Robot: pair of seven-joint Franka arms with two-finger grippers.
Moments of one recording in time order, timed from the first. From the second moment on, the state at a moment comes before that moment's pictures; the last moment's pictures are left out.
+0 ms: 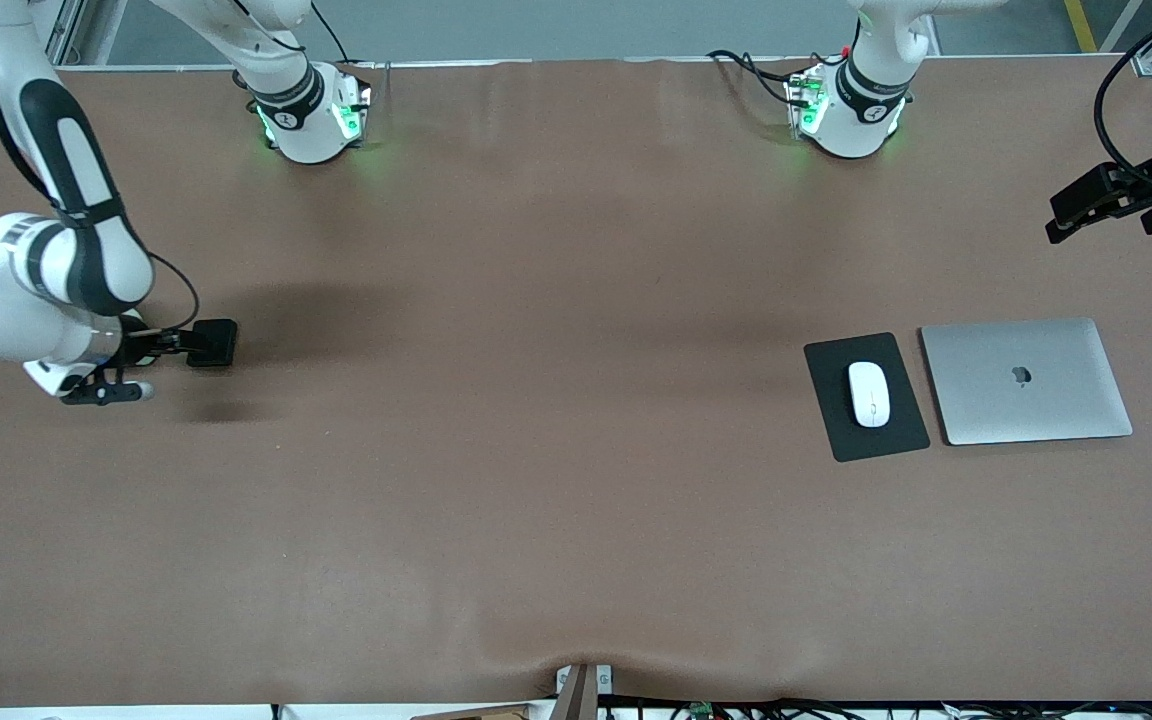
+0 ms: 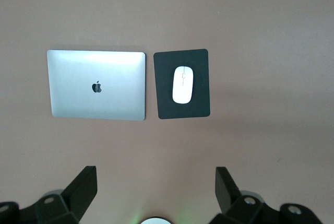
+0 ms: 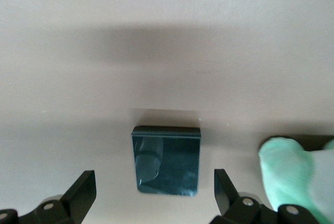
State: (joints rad) left arm 0.01 -0.02 -0.07 -1.49 0.02 1.44 -0.12; right arm -0.23 0.33 -0.03 -2.06 0.03 2.11 -0.32
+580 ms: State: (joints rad) left arm 0.01 -0.02 -0.07 -1.49 0.02 1.45 -0.12; right arm -0.20 0.33 -0.02 -1.76 0.03 1.76 -0.32
